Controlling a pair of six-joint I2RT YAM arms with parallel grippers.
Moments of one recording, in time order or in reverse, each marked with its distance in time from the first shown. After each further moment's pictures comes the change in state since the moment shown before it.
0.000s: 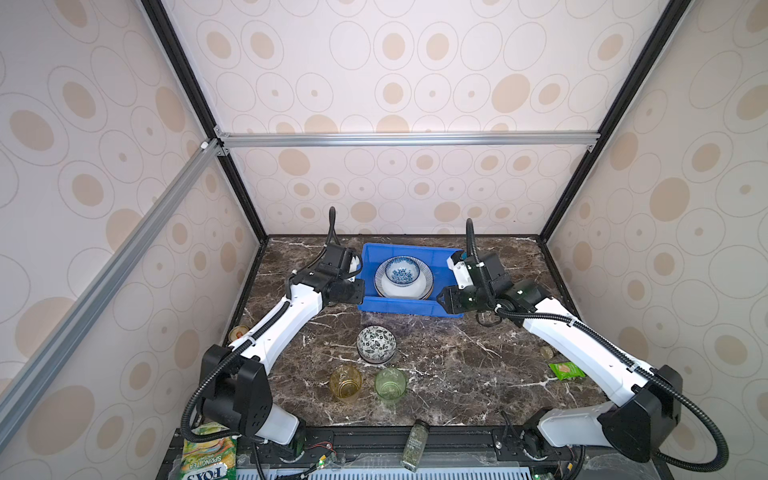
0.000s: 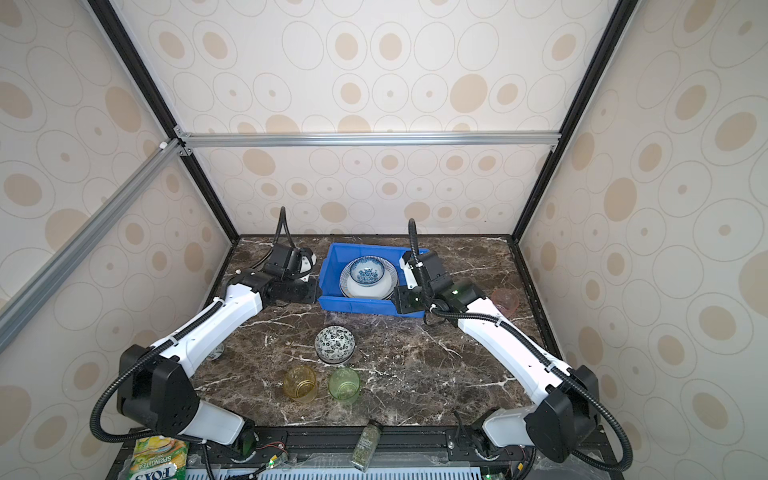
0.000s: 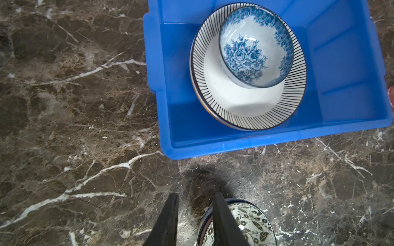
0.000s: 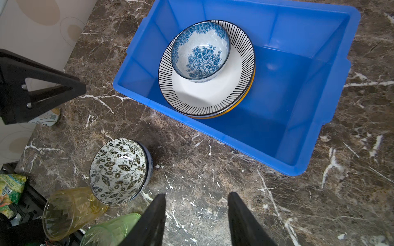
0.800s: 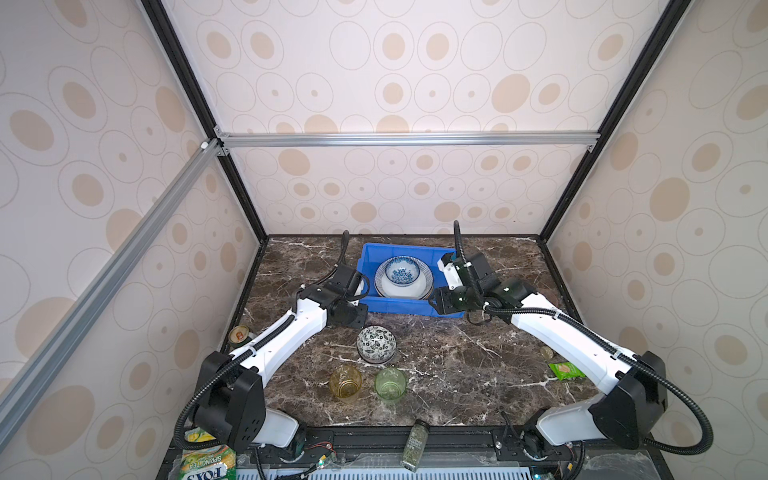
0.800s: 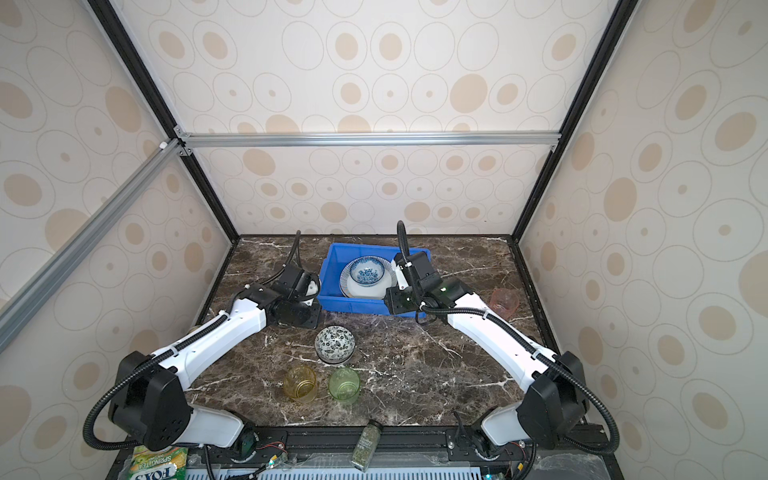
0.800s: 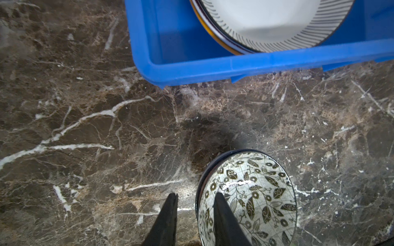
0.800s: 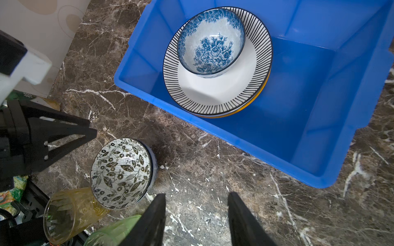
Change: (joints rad) left arm -0.106 -0.050 -0.151 -0.076 -0.039 -0.036; right arm 0.030 0.074 0.021 0.022 -0.008 0.021
